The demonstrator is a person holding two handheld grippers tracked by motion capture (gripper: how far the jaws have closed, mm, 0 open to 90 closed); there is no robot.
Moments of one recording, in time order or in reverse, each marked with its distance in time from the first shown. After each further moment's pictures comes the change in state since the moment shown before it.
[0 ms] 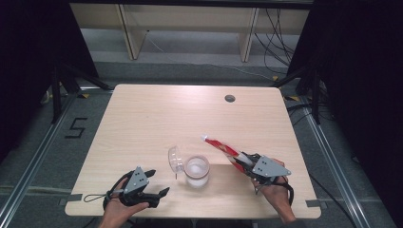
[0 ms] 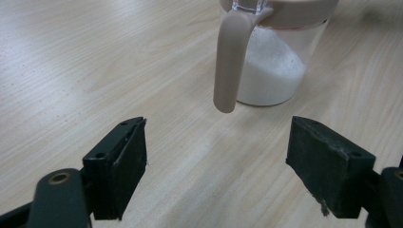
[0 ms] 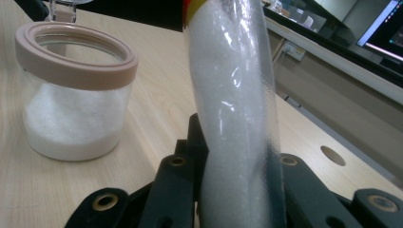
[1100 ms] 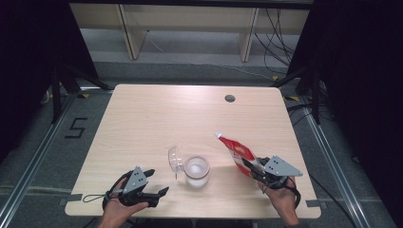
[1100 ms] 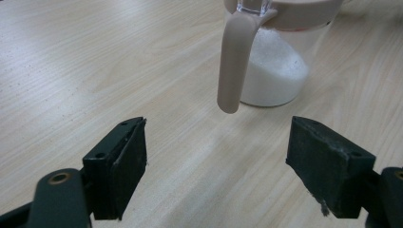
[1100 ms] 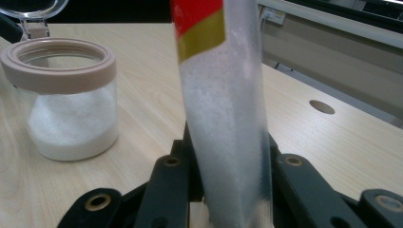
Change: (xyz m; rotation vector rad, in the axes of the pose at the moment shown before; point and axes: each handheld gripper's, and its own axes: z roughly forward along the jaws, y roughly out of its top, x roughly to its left) left arm 0.001 0.000 -0.002 -0.002 0.012 0.003; right arm -0.002 -0.002 -0.025 0.053 -0.082 0.191
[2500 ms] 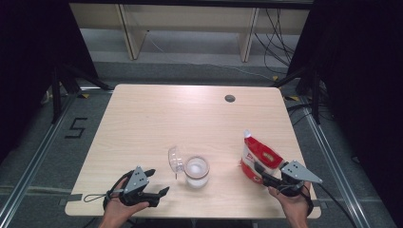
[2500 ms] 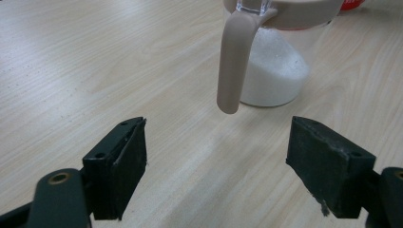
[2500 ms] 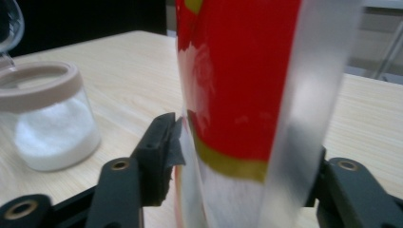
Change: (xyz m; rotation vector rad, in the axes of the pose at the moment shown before) left arm -0.002 0.000 0.002 0.005 -0.002 -0.023; right arm -0.004 -0.012 -0.038 0.027 -0.126 0.262
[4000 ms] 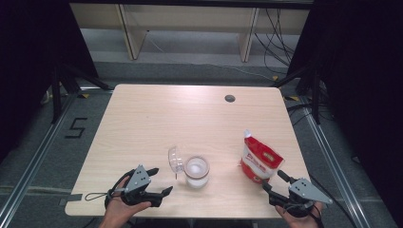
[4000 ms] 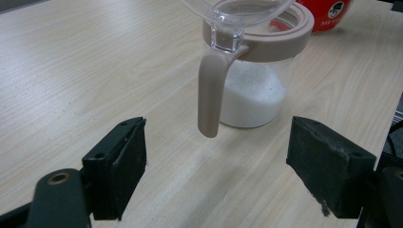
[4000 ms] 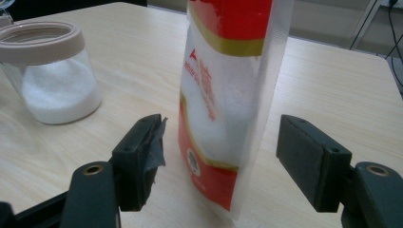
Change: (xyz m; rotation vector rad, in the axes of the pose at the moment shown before) left arm -0.008 0.015 -0.004 -0.033 -0.030 -0.003; right arm 0.016 -0.015 -0.042 0.076 -0.067 -0.021
